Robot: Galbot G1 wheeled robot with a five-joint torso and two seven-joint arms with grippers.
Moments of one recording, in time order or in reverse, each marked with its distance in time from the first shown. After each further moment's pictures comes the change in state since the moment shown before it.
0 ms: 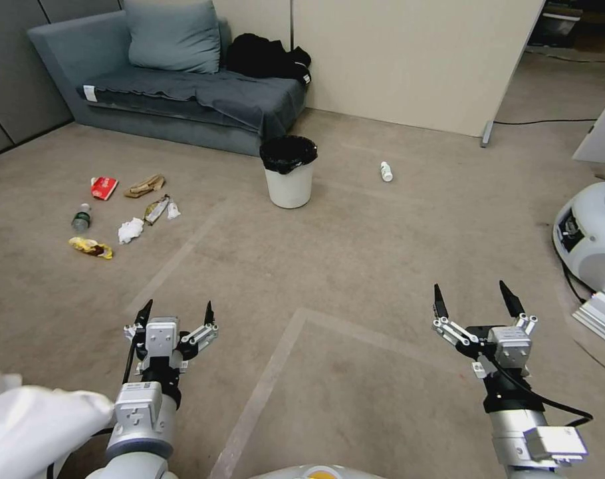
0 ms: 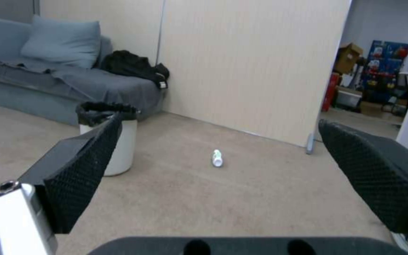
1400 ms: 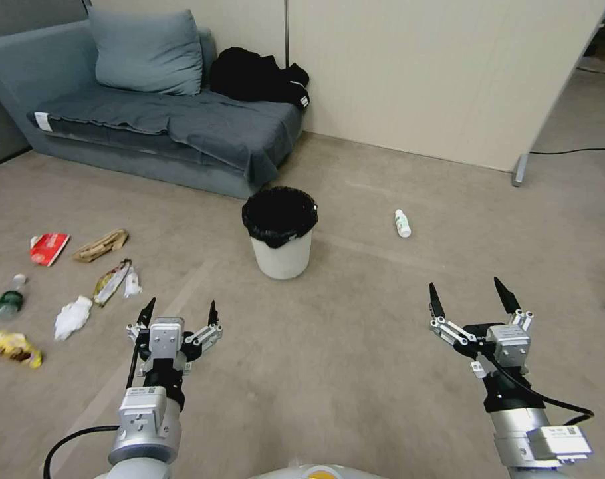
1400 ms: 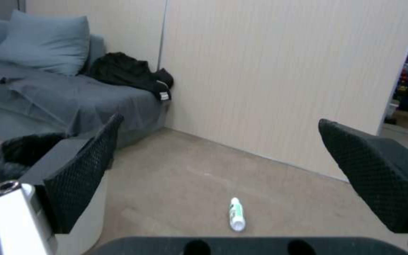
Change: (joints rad) left arm 0.024 0.004 0.022 -0.029 0.031 -0.012 -0.013; right arm 0.001 0.000 0.012 0.017 0.021 -0.005 -0.056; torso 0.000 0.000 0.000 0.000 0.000
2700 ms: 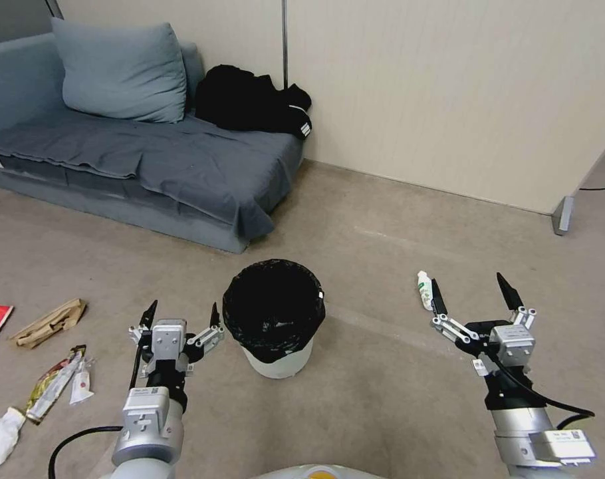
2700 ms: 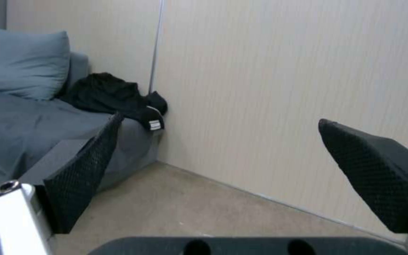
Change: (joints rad) left arm -0.005 0.012 0.026 0.003 -0.029 0.040 -0.023; right arm 0.023 0.000 0.016 -0.030 0.030 0.091 -0.023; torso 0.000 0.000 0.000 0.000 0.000
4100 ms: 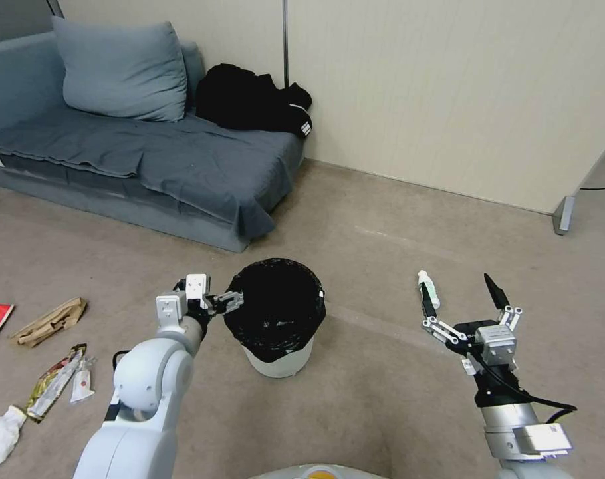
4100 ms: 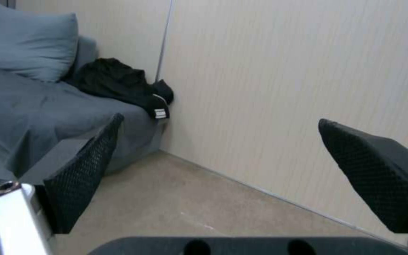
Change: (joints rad) left arm -0.575 0.081 -0.066 0.427 -0.404 0.431 0.107; right arm 0.031 0.000 -0.014 -0.055 -0.070 0.007 -0.012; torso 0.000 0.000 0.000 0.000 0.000
